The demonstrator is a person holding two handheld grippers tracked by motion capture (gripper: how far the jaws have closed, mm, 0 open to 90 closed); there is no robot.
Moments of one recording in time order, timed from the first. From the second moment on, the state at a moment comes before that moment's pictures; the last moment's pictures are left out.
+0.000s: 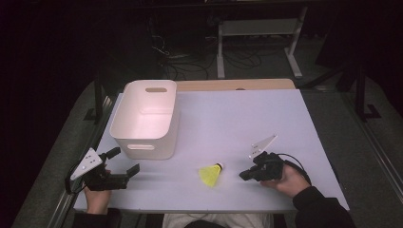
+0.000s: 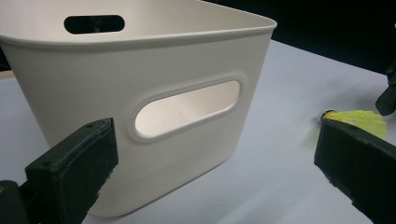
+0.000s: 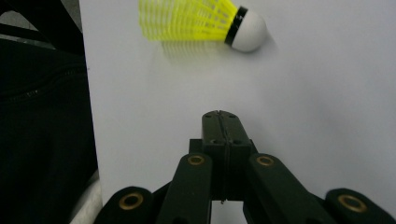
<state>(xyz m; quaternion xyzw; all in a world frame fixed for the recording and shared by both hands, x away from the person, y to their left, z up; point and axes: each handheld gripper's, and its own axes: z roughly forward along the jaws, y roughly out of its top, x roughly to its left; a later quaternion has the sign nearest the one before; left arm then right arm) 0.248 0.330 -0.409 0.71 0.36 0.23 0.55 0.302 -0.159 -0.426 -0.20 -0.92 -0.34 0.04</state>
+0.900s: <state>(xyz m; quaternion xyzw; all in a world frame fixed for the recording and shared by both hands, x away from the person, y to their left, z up) 0.248 0.330 -0.409 0.71 0.36 0.23 0.56 0.302 -0.100 -0.431 -0.14 -0.94 -0.32 0.07</state>
